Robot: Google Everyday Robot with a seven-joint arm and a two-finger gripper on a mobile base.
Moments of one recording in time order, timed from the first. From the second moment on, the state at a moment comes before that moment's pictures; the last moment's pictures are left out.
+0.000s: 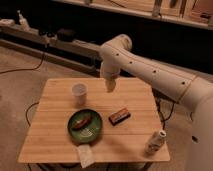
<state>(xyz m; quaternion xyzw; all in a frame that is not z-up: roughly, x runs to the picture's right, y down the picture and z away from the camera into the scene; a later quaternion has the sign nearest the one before) 0.004 -0.005 0.742 -0.23 -0.14 -0.14 0.95</state>
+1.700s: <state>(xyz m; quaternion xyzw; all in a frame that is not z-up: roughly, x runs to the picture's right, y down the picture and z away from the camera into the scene) 0.371 0.045 0.686 -0.20 0.00 0.10 0.97</state>
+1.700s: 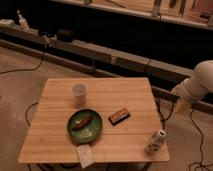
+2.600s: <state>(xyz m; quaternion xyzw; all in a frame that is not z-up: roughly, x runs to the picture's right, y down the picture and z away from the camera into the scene) 0.287 -0.067 0.832 -0.24 0.03 0.04 0.97</state>
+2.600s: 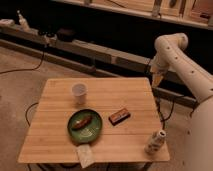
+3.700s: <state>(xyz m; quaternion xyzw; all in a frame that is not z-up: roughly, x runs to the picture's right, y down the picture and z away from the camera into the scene) -0.013 0.048 0.722 -0.24 -0.21 -0.14 0.94</state>
